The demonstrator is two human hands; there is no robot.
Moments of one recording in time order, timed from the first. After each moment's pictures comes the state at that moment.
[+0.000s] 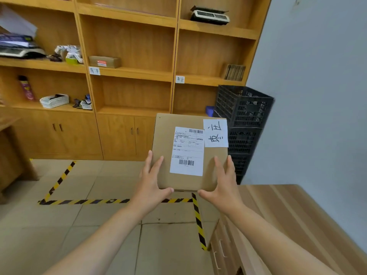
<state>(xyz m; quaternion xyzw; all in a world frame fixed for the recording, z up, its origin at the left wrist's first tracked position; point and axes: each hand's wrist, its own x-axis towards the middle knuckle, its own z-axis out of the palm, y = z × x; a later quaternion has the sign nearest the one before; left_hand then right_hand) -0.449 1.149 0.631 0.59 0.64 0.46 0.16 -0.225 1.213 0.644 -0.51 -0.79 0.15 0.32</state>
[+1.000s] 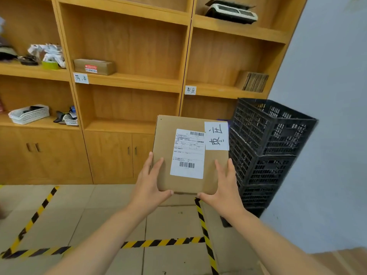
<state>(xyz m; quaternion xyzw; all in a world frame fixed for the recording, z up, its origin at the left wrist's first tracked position) -0.689 1.494 0.627 0.62 0.65 0.44 0.10 -0.460 1.544 0.650 -0.52 -0.78 0.13 0.31</state>
